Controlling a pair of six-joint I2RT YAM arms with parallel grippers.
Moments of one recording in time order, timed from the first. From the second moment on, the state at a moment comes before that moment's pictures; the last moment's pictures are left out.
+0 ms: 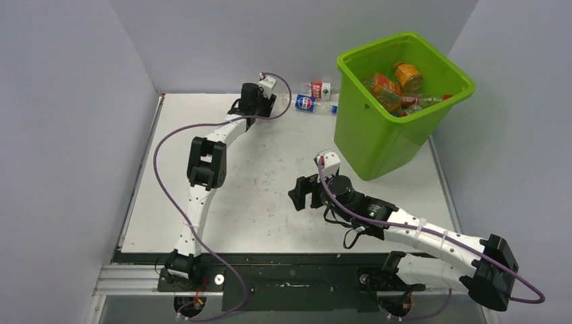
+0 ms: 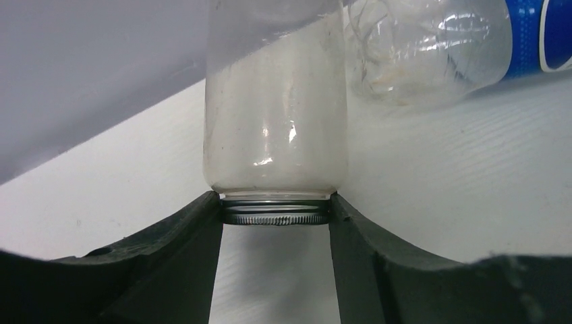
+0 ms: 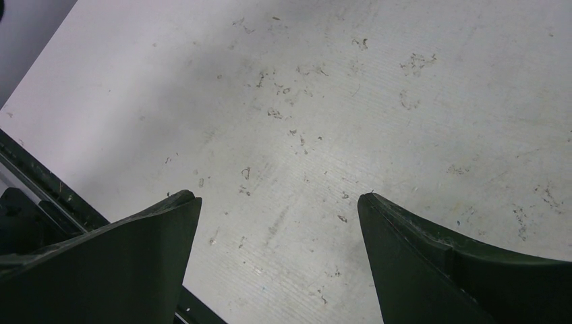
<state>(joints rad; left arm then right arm) -0.31 2.66 2.30 -0.10 0.05 0.19 0.96 1.04 0.70 -0.08 0.25 0.43</state>
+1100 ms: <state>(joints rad) -0.36 0.58 0.76 0.14 0.54 0.07 0.86 1.03 1.50 -0.31 -0.08 0.46</state>
